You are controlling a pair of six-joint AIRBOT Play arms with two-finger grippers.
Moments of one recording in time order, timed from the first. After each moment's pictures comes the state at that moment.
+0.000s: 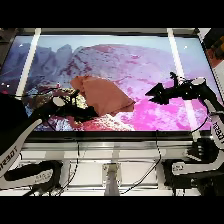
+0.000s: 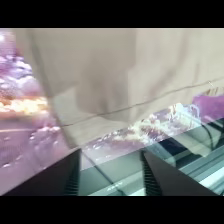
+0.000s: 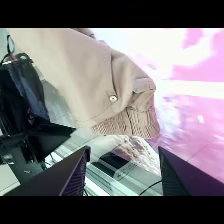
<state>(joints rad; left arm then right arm) -0.23 -1.36 0.75 0.71 -0.91 -1.39 -0.21 -1.54 1.09 -0.64 1.29 1.32</state>
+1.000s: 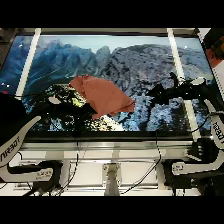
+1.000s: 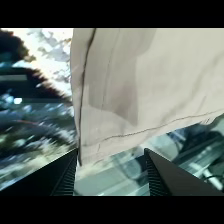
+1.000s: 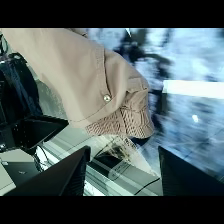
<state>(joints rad) -0.14 -1.45 0.75 0.57 -0.91 -1.36 -0.21 -1.54 1.09 -0.66 1.29 1.31</state>
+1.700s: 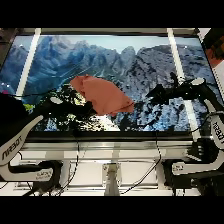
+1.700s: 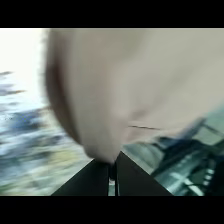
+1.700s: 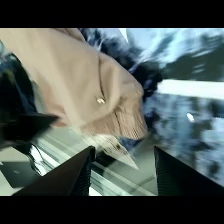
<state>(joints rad) -0.17 -1.44 0.76 0.43 -0.88 -1.28 -0.21 -1.54 1.09 -0.69 1.30 1.31</state>
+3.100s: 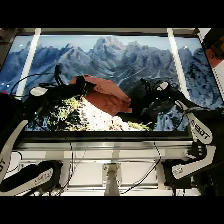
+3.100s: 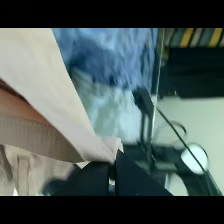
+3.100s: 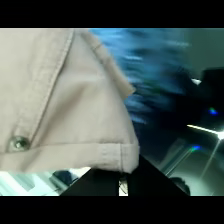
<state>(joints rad) -0.17 -1.20 0.85 0.16 -0.72 -1.23 0.13 -1.66 1.09 -0.77 1.07 1.21</state>
